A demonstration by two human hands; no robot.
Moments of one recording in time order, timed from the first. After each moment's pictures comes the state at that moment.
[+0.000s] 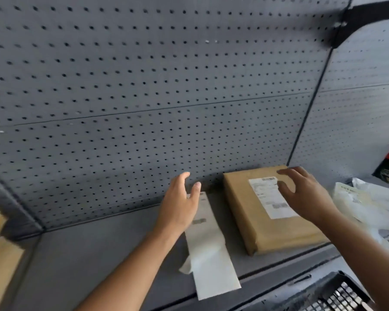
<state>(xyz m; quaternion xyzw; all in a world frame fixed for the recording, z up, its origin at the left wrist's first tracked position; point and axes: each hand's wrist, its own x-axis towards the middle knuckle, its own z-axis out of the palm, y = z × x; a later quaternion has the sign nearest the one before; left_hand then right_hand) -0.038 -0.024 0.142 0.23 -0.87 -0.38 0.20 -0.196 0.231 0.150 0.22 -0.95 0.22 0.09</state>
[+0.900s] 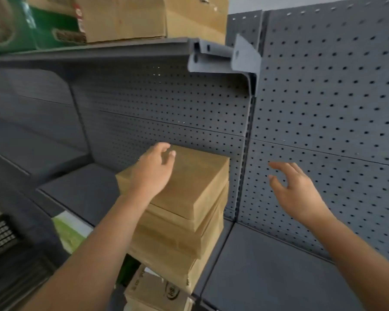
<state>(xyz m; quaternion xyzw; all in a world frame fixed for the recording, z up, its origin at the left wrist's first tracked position) 0.375 -0.298 0.267 0.55 -0.73 -0.10 0.39 0.081 -0.180 0.246 0.58 -0.72 0.38 -0.04</state>
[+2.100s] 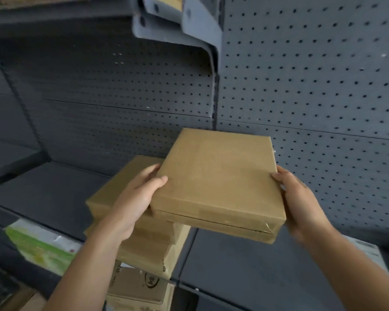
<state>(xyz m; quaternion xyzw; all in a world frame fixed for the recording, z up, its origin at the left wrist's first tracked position) 0.379 -0.239 0.229 0.47 -0.60 -0.52 0.37 0.102 -0.124 0.234 0.27 -0.60 0.64 -0.39</state>
